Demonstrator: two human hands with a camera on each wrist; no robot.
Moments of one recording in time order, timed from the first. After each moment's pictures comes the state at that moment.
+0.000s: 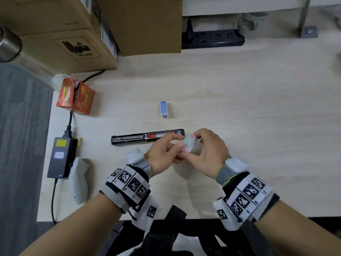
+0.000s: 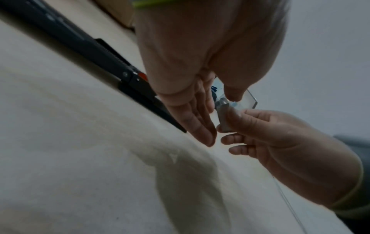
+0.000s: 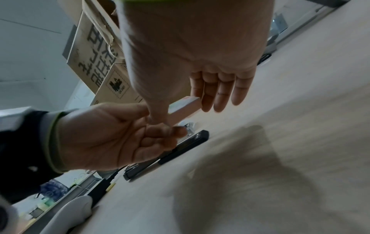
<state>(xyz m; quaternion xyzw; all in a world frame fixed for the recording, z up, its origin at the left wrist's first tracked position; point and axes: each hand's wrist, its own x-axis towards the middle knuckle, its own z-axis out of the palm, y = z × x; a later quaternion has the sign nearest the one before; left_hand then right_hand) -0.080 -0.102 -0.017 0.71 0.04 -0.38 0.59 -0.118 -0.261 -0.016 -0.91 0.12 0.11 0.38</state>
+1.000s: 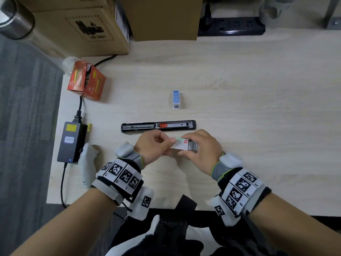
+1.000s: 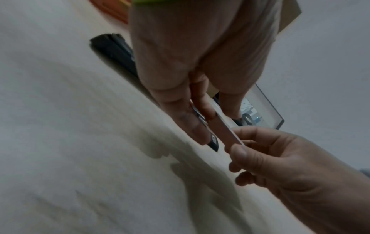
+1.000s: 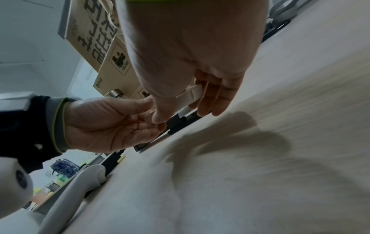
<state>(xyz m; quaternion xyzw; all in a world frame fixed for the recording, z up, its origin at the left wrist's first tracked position) -0.080 -0.050 -0.028 0.76 0.16 -0.32 0.55 -0.122 -0.226 -0.041 -0.89 0.05 0.16 0.42</state>
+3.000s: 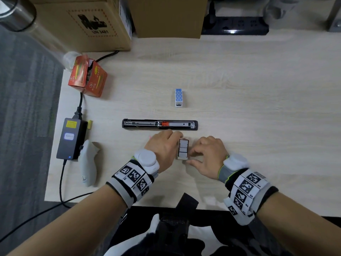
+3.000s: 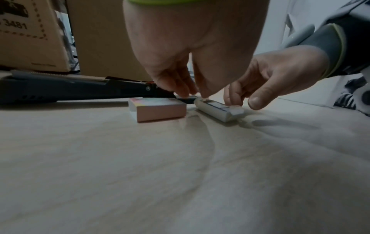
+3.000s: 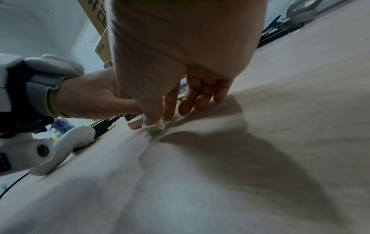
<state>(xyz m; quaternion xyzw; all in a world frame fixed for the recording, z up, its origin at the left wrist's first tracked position) -0.093 -0.054 -0.050 0.92 -0.27 -0.17 0.22 -0.137 -0.244 -0.063 -0.93 -0.08 0.20 0.29</state>
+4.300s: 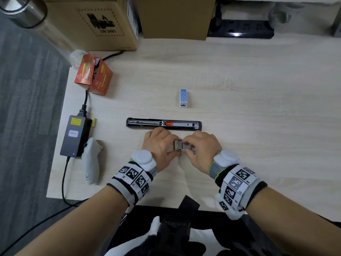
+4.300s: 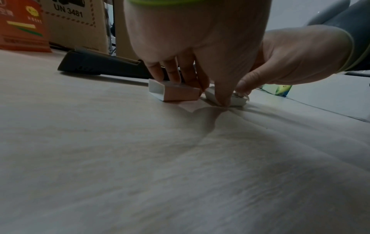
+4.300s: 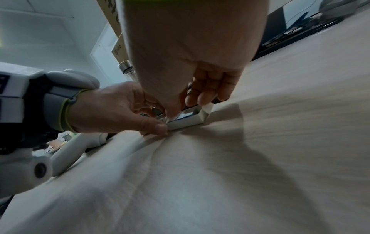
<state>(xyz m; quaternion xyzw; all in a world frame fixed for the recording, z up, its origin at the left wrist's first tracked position) -0.100 -0.032 -0.075 0.94 -0.23 -0.08 0.23 -0.119 -0.211 -0.053 -0.94 -0.05 0.16 0.28</state>
